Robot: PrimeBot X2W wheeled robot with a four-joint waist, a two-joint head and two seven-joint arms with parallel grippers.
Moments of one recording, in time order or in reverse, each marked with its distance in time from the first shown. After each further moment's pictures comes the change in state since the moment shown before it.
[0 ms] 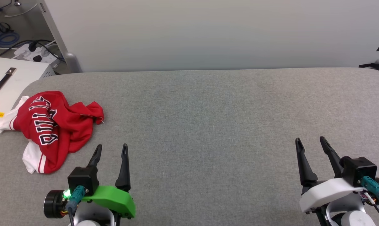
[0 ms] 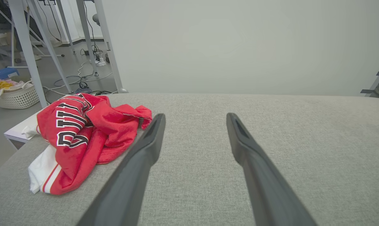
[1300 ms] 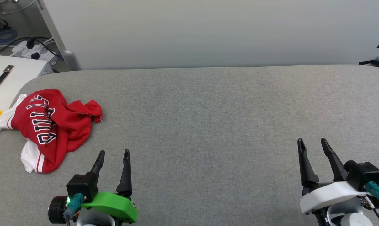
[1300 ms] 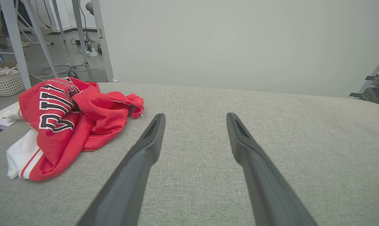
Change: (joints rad) left arm 0.005 0.000 -0.007 0.074 -0.067 -0.025 -0.081; right arm 0.000 0.000 0.003 0.044 0.085 0.000 -0.079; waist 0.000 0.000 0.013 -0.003
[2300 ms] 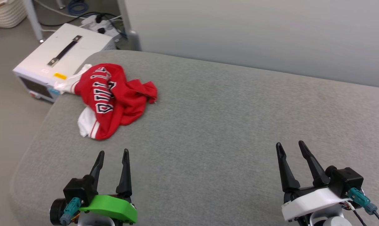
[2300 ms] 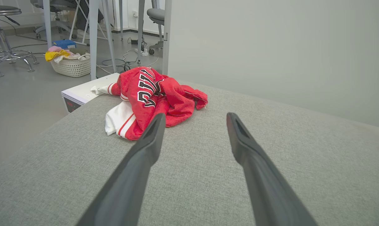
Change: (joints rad) left arm 0.000 -0.001 -0.002 0.023 -0.048 -0.011 -0.061; right arm 0.012 0.002 0.123 0.003 0.045 0.000 -0.062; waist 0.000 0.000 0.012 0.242
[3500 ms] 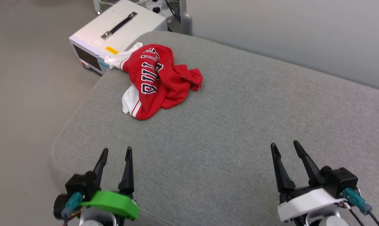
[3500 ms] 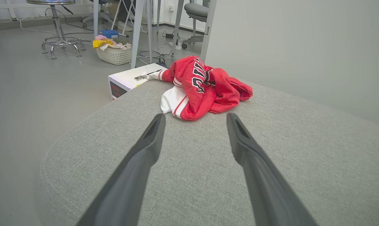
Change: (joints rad) left arm -0.020 0.000 -0.005 0.036 -0.018 -0.029 -0.010; right arm 0.002 0.001 0.027 0.000 -0.011 0.000 -0.013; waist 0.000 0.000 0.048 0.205
